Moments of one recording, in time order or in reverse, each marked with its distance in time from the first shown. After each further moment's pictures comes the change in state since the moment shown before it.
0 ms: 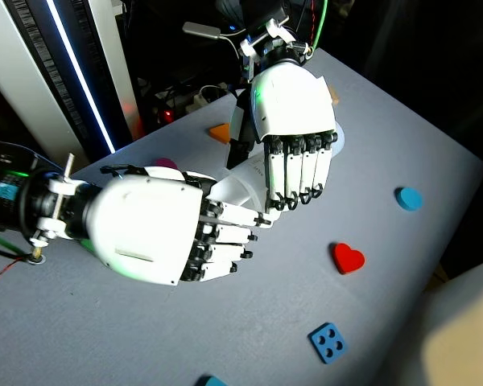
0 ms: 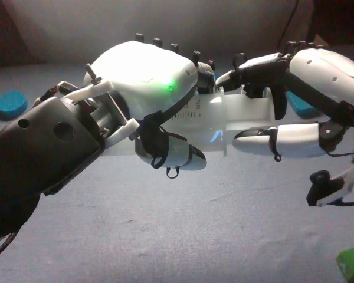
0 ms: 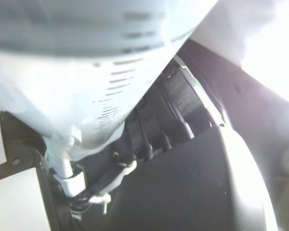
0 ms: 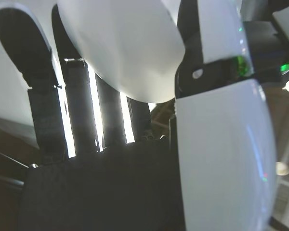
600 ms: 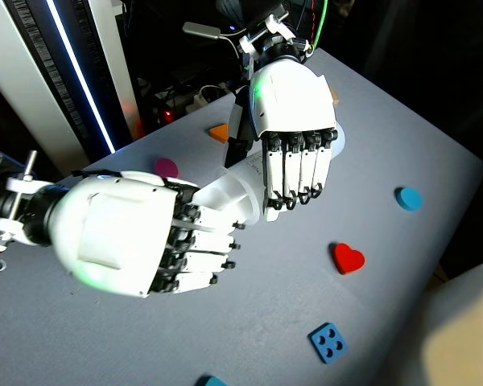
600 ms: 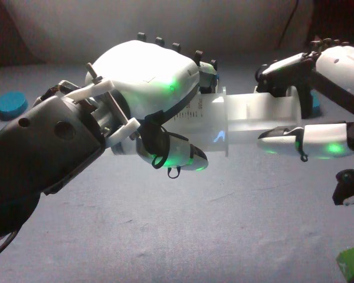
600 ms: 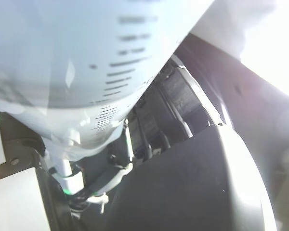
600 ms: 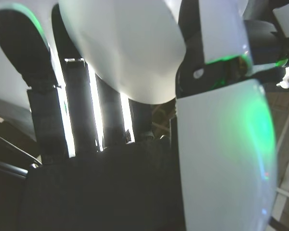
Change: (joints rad) left arm -0.003 0.000 -0.001 0.002 0.003 0.002; right arm -0.037 0.077 -0.019 -0.023 0.020 0.016
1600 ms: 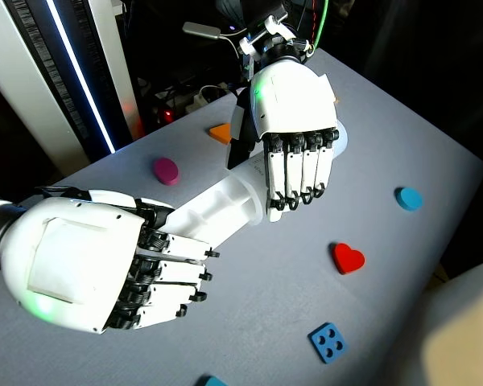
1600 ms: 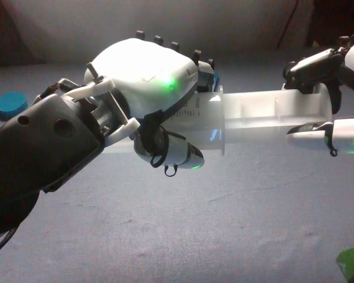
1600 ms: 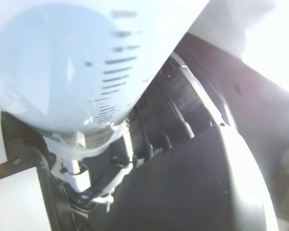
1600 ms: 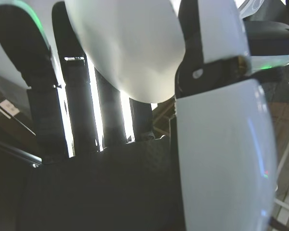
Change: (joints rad) left arm -0.006 0.000 0.003 0.000 0.011 0.034; right arm -0.017 0.074 -0.001 -0.011 -0.037 0.016
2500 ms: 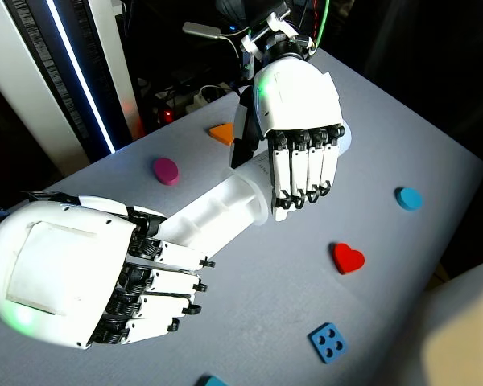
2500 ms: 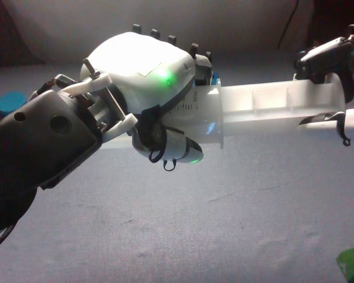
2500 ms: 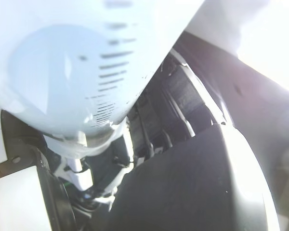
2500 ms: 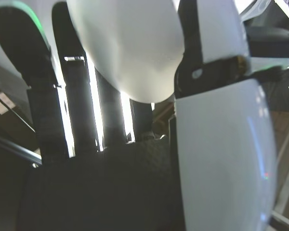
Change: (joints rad) left arm -0.005 0.005 0.001 0.003 -0.006 0.003; right arm 0.044 0.043 0.007 -0.035 -0.060 -0.027
